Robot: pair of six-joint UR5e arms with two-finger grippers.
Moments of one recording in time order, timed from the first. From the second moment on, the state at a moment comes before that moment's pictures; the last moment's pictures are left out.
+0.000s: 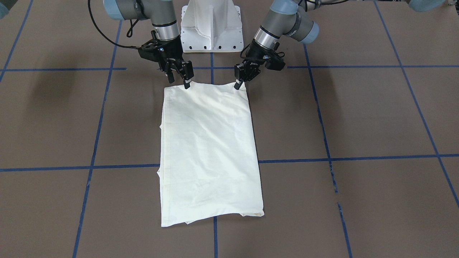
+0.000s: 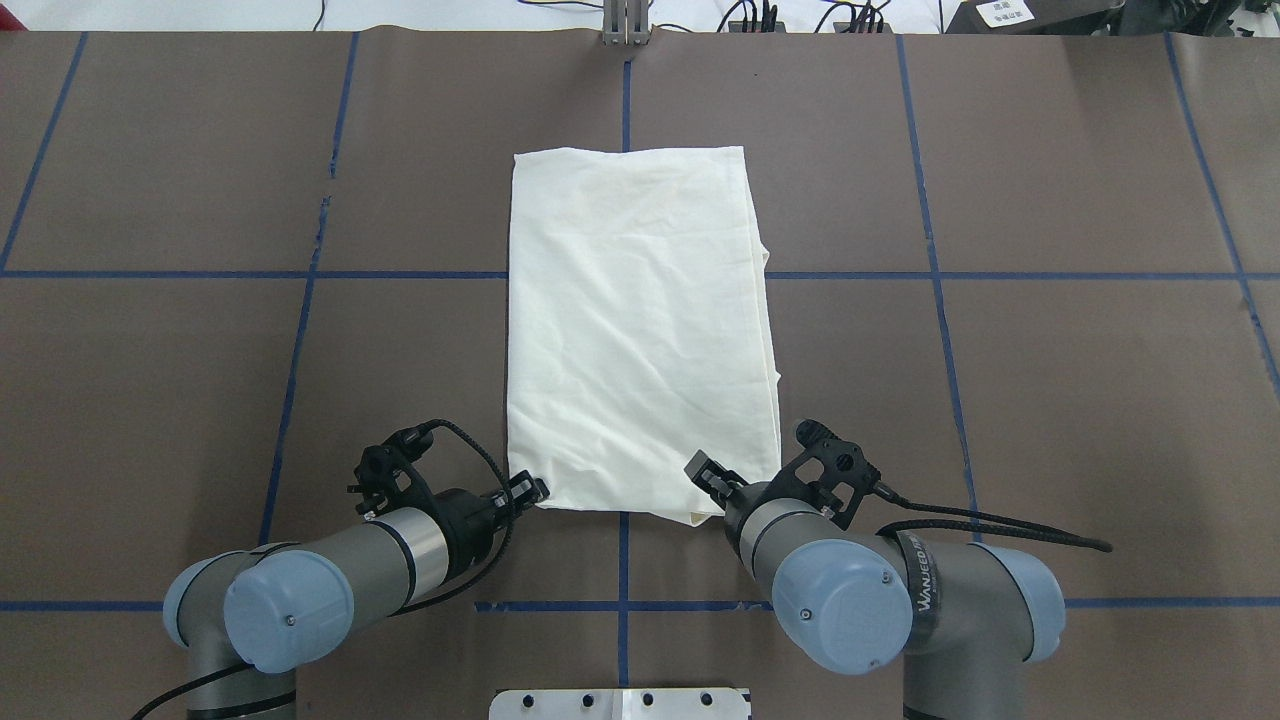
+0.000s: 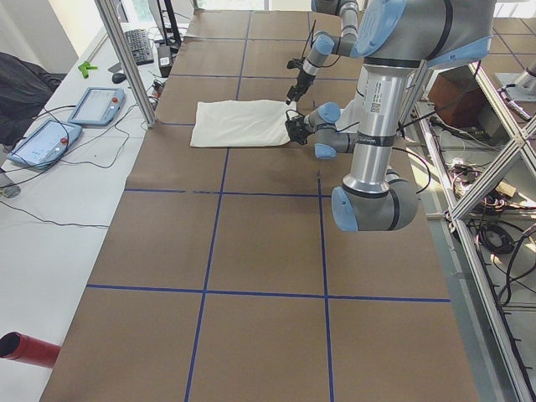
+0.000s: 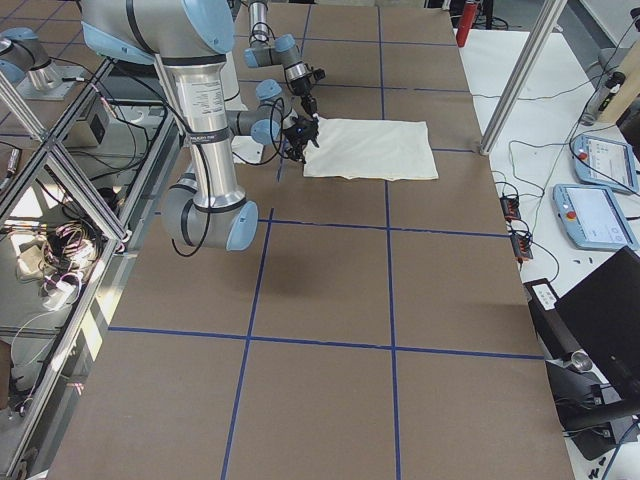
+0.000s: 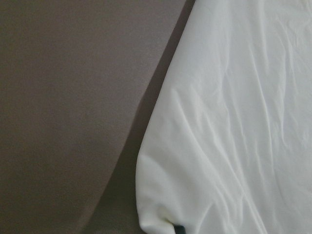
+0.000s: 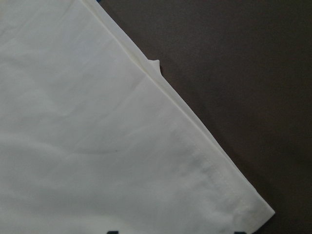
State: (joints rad) left arm -0.18 -1.87 -1.75 -2.42 -1.30 -1.94; right arm 0.17 -1.22 1.93 -1.39 1.28 2.11
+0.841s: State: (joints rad) left arm -0.18 -1.87 -1.75 -2.42 -1.30 -1.94; right arm 0.16 -1.19 1.87 -1.39 1.27 2.12
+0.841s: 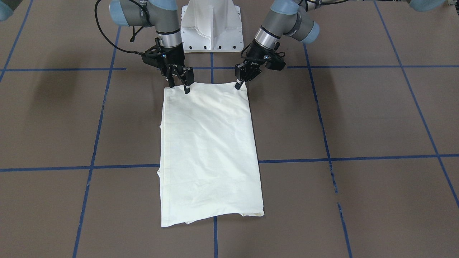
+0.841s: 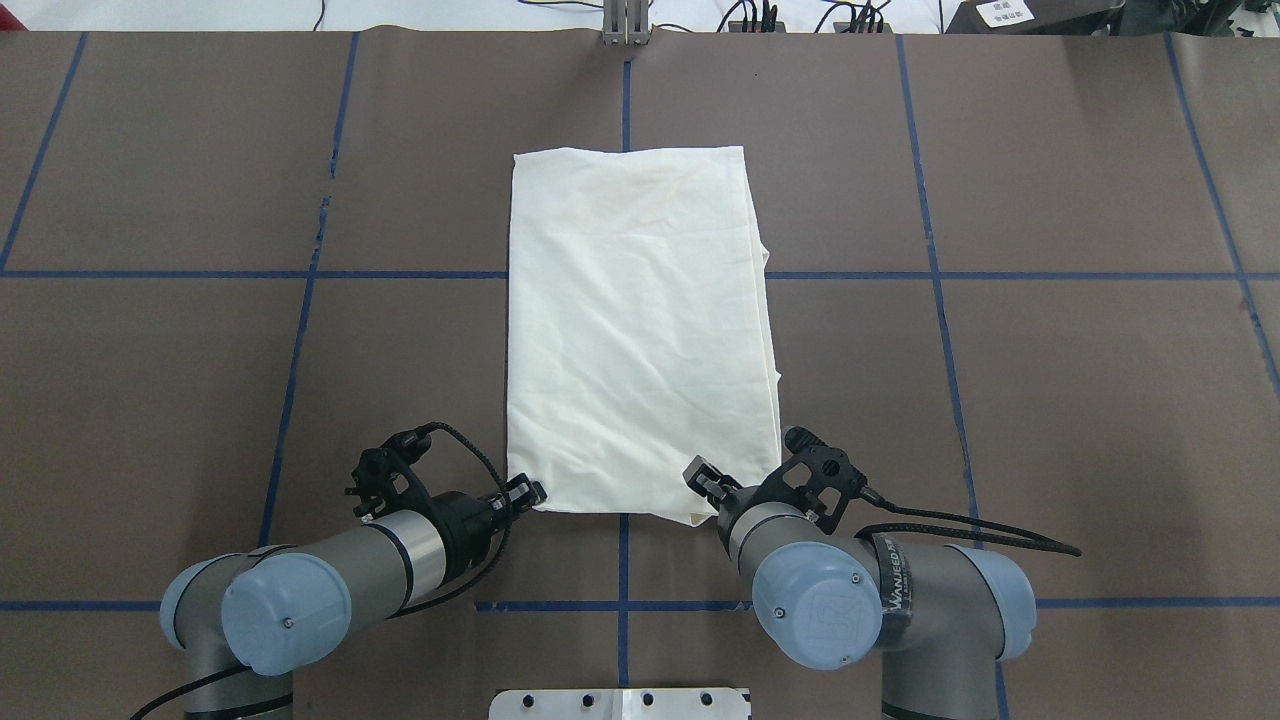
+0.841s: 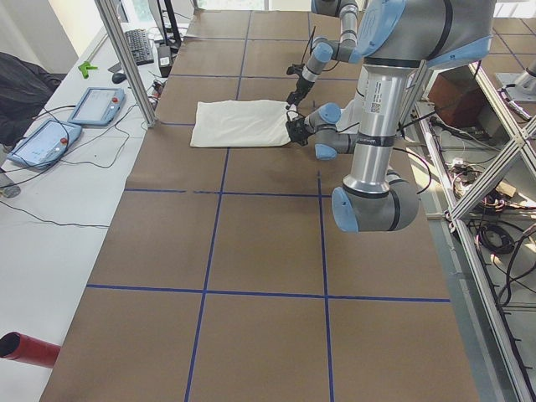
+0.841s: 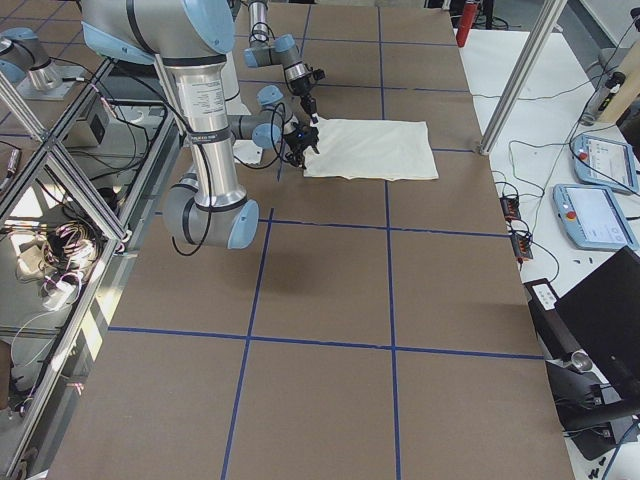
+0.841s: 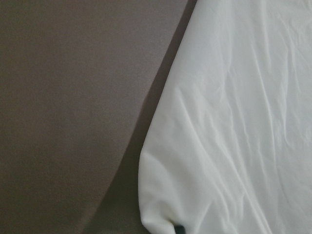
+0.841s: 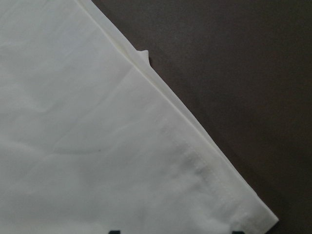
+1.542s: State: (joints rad) left arm -0.18 -1.87 -1.75 -2.42 -1.30 -1.94; right arm 0.18 -1.17 1.85 -1.38 1.25 2.14
